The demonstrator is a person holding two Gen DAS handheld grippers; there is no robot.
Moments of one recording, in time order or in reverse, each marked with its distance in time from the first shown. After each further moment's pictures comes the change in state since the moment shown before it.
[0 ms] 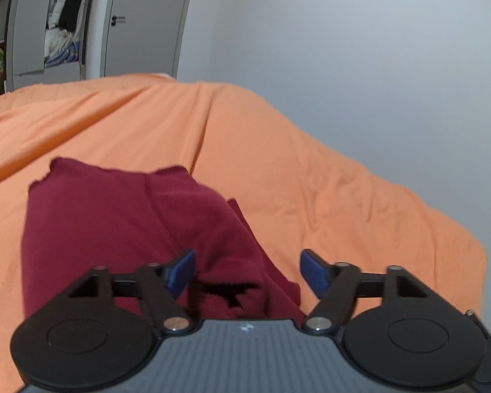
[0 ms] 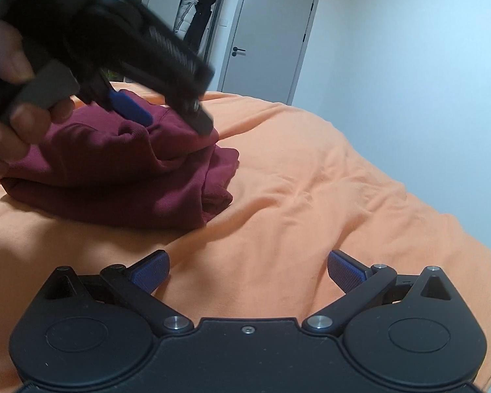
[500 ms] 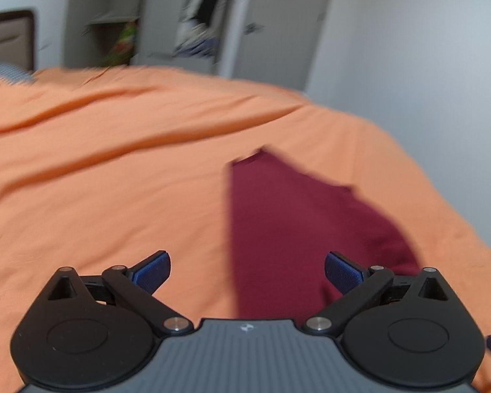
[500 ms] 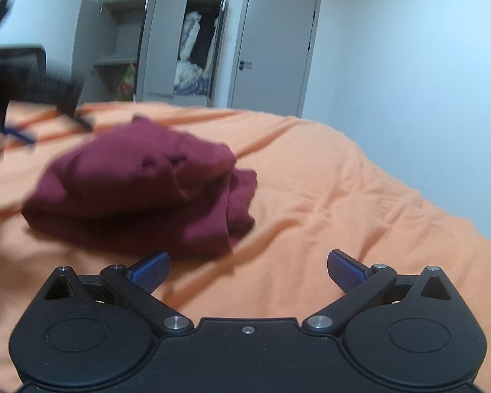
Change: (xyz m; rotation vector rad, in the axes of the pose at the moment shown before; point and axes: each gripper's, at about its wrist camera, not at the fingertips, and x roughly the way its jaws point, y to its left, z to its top) left arm -0.073 0.102 -0.035 -0.326 -0.054 0.394; right arm -0.006 0.001 0.016 0.079 -0.059 0.072
